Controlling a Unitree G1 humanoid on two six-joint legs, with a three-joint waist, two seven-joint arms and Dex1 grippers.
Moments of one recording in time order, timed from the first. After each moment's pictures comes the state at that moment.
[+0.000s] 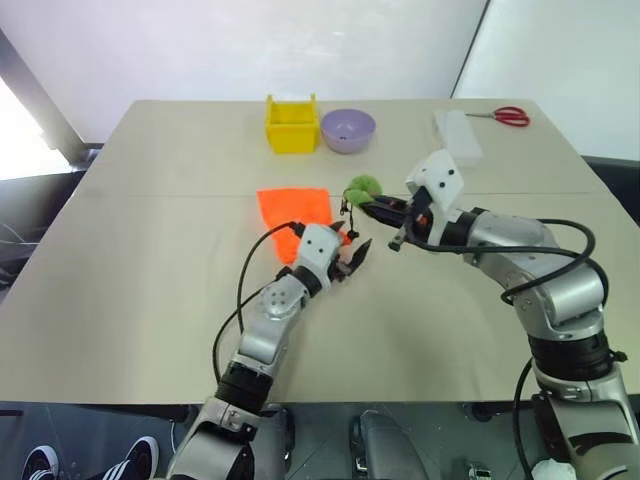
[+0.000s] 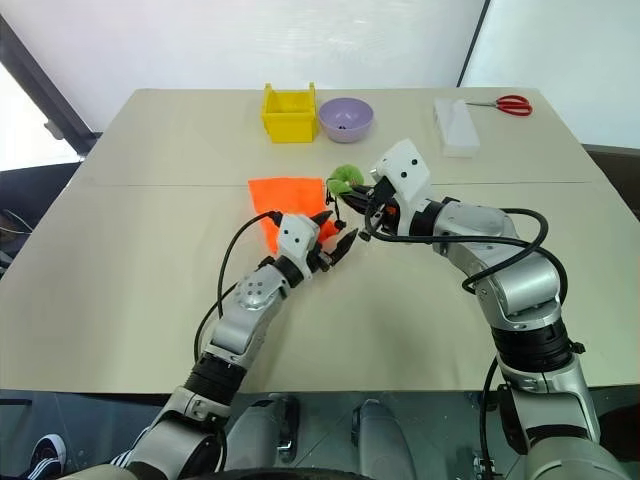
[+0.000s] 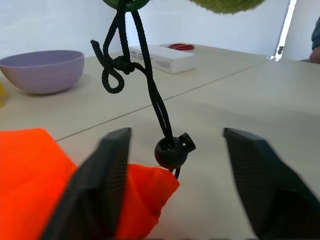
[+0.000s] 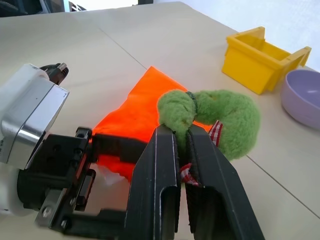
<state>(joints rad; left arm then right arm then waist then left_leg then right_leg) -0.41 -0.05 -0.22 0.20 -0.02 0.00 -0.37 -0.59 -0.59 0.04 -0.36 0.43 0.78 0.62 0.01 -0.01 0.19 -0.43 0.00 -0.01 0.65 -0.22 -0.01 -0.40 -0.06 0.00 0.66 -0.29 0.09</state>
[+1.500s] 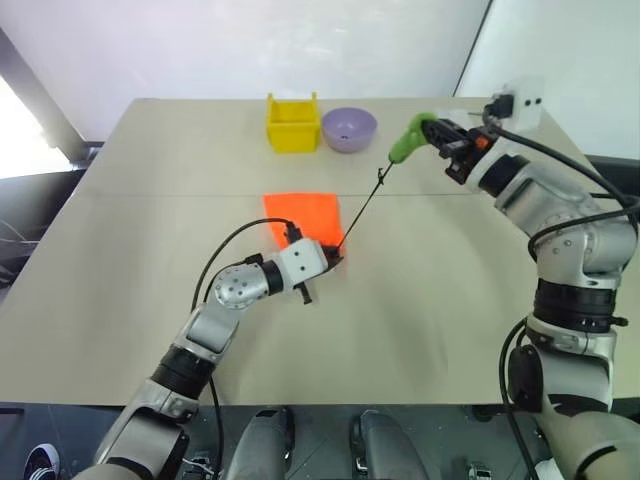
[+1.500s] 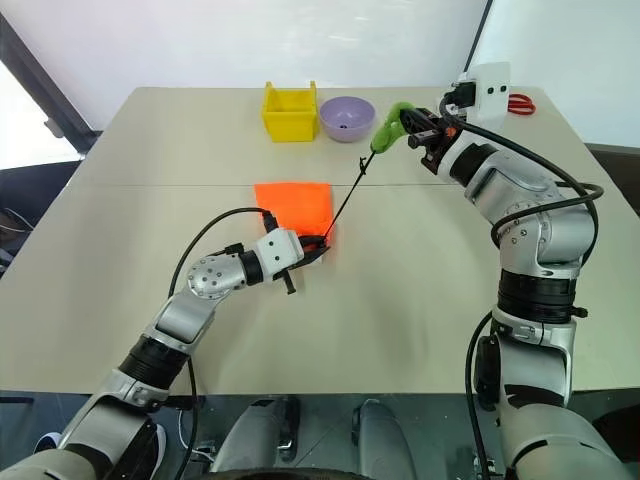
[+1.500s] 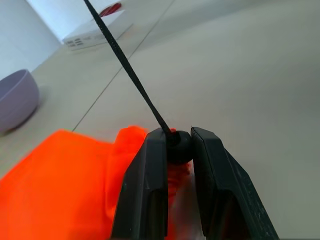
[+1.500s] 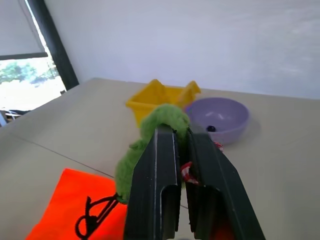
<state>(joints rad) -0.47 0.40 -0.30 0.07 0.06 -0.06 -0.72 -0.80 -0.50 -0.26 -0.01 0.54 0.79 0.39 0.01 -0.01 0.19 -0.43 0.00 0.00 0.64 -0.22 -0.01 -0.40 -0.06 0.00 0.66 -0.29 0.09</state>
